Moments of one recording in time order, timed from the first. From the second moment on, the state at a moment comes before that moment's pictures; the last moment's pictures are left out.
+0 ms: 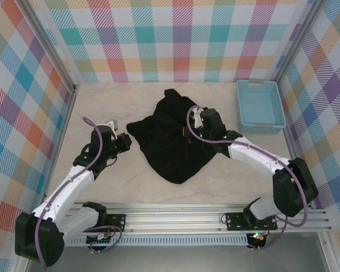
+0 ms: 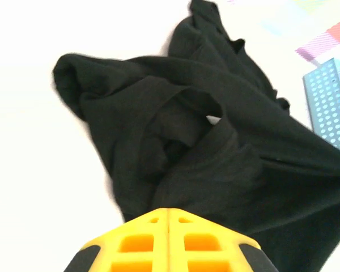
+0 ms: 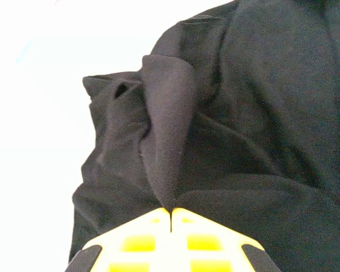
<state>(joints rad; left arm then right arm) -0.27 0.99 0.65 -0.28 0.13 -0.63 0.61 1.43 0.93 -0.12 -0.17 0.36</state>
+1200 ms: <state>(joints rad) -0.43 1.23 1.01 -0.24 0.17 -0.54 0.61 1.21 1.17 -0.27 -0.33 0.32</state>
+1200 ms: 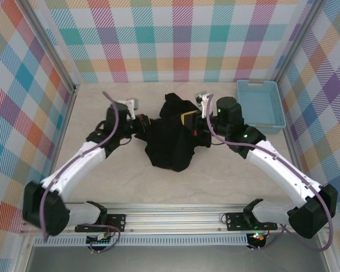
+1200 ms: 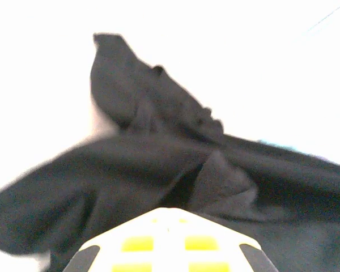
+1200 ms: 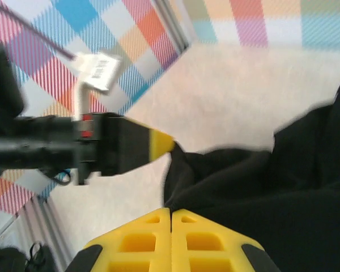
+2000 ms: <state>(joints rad) -0.41 1.21 1.05 -0.55 -0.39 -0.48 0.63 1.82 1.70 -0.42 -0.37 0.33</state>
